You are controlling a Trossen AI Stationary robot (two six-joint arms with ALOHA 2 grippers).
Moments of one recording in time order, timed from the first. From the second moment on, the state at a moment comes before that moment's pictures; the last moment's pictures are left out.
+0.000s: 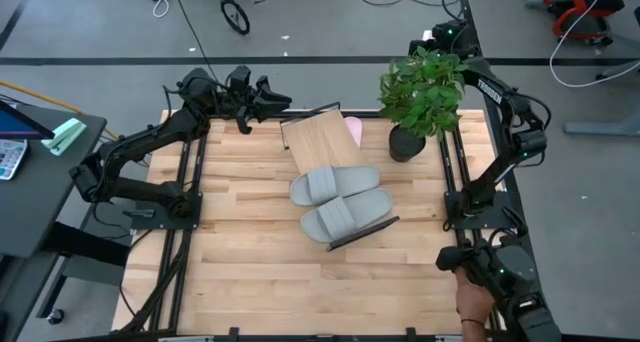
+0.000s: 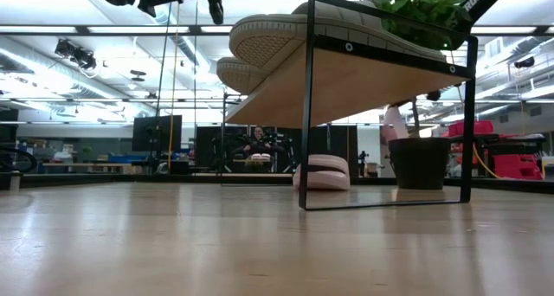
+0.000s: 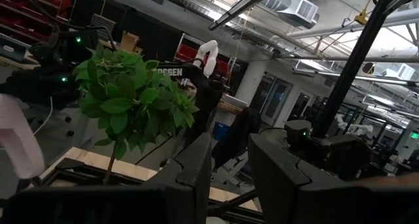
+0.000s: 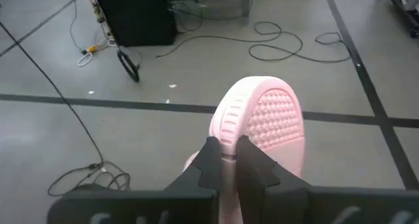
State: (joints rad) left arm 0.67 1.23 0.97 0.56 0.73 -0.59; right arm -1.32 1.65 1.30 -0.10 -0.01 0.17
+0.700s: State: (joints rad) left arm 0.67 1.23 0.97 0.53 0.74 -0.59; right arm -1.32 1.65 1.31 0.30 0.10 0.30
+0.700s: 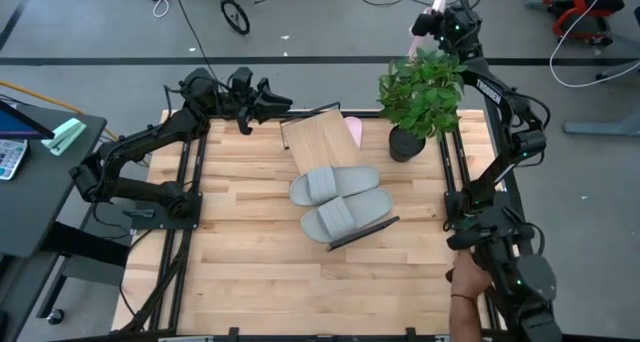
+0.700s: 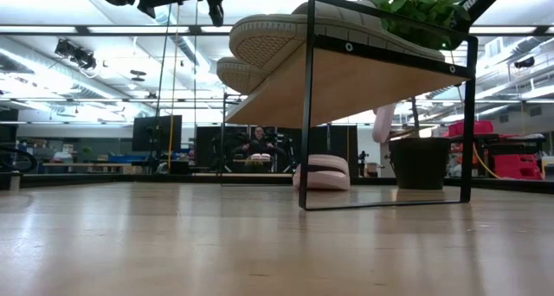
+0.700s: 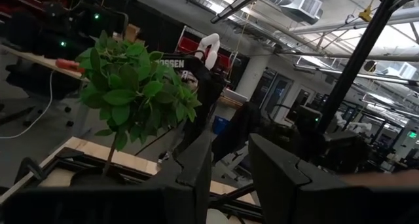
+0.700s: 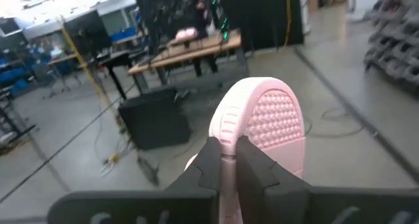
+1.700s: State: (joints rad) left arm 0.67 1.23 0.97 0.53 0.74 -0.57; right arm -1.26 1.65 1.69 0.30 -0.07 0.11
